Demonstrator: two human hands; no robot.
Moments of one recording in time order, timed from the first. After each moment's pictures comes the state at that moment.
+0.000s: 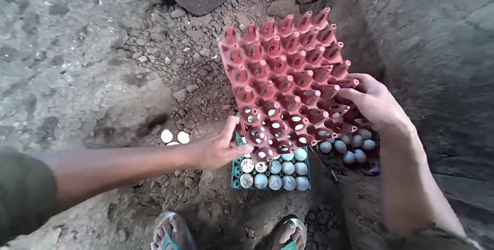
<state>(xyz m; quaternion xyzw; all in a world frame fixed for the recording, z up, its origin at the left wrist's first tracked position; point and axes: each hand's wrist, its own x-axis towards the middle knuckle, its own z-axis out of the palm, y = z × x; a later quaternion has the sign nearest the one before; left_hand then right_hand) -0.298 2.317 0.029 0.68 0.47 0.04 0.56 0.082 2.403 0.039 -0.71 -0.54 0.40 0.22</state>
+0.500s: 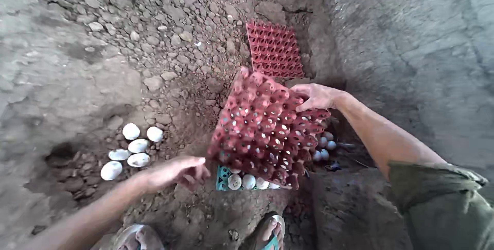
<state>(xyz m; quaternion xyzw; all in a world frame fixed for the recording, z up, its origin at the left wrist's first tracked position) -0.379 2.255 -0.088 0.41 0.41 0.07 0.81 0.034 2.485 0.012 -0.52 -0.69 0.49 -0.11</state>
